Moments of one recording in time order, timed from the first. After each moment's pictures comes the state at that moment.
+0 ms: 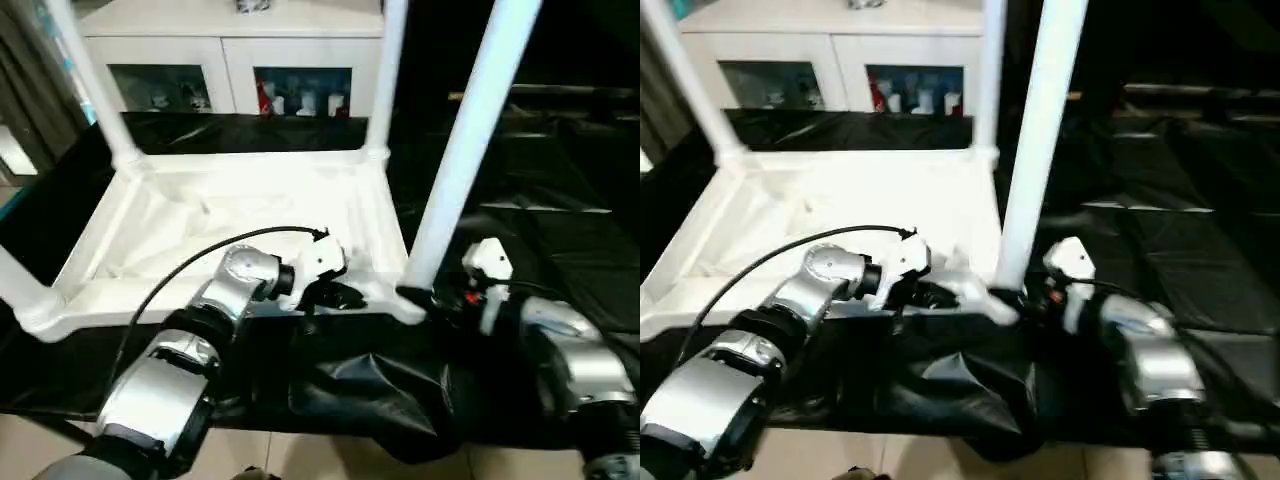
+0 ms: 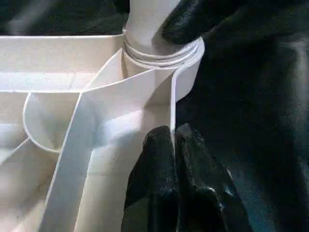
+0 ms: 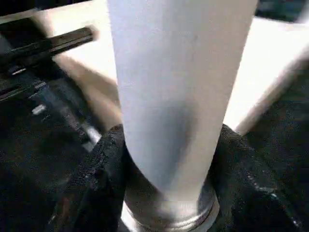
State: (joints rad) left arm -0.84 0.10 -0.20 1.13 0.13 -0.21 -1.10; right arm -0.33 -0.36 0.01 0.43 0.21 0.08 0.87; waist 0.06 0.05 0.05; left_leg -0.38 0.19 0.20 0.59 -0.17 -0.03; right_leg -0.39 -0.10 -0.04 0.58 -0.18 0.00
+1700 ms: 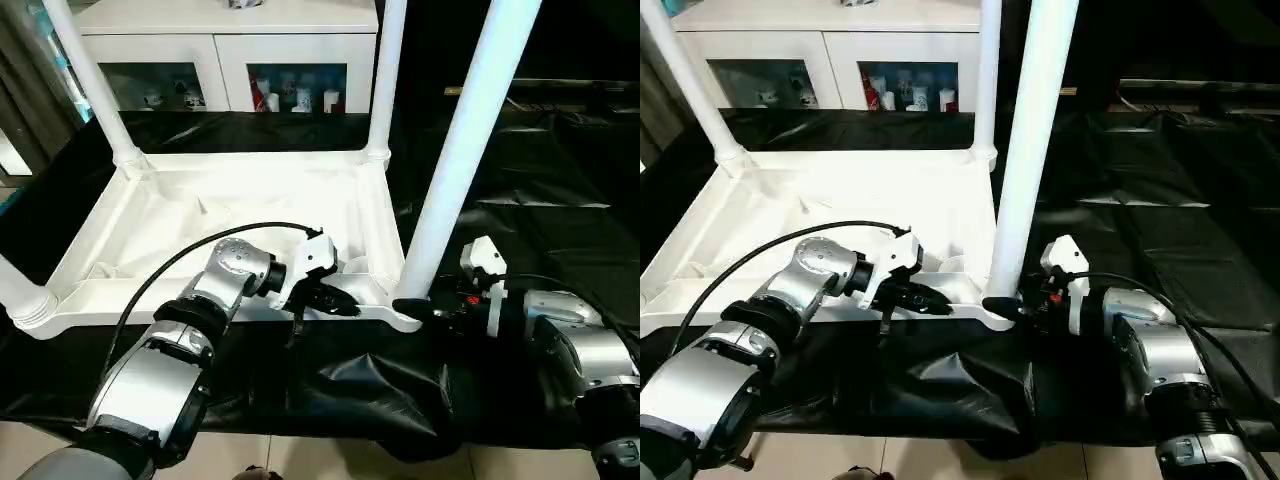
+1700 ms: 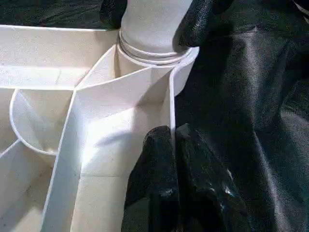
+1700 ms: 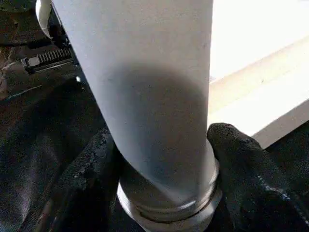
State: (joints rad) left arm -0.87 0.17 -0.20 1.16 0.11 -0.22 -1.35; right arm -0.37 -0.47 0.06 0.43 0.27 0.20 1.16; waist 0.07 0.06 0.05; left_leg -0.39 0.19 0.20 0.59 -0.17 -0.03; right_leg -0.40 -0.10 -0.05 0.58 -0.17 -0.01
